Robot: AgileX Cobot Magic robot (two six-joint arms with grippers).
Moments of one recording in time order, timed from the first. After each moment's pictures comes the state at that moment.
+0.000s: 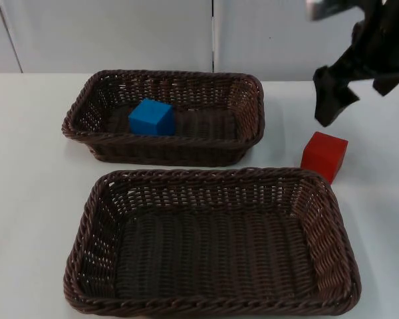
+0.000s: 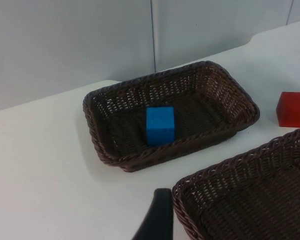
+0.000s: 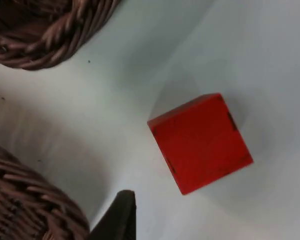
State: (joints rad) right arm 0.36 2.05 -1.59 -0.03 0.89 -0.24; left arm -0.31 0.49 -0.64 -0.15 0.68 0.18
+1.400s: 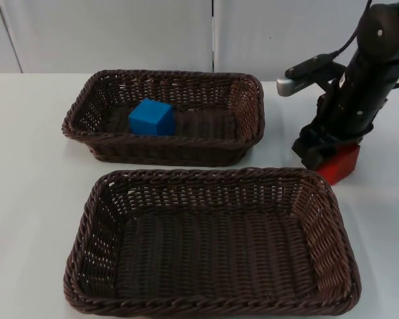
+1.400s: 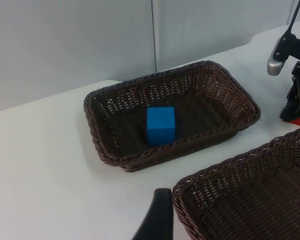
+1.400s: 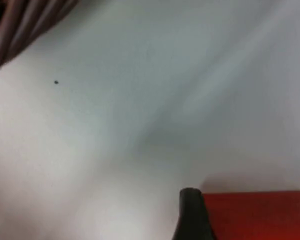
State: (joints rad) right arm 0.36 2.29 -1.60 -0.02 0.65 -0.30; left arm -0.31 0.49 -0.64 -0.15 0.68 0.18
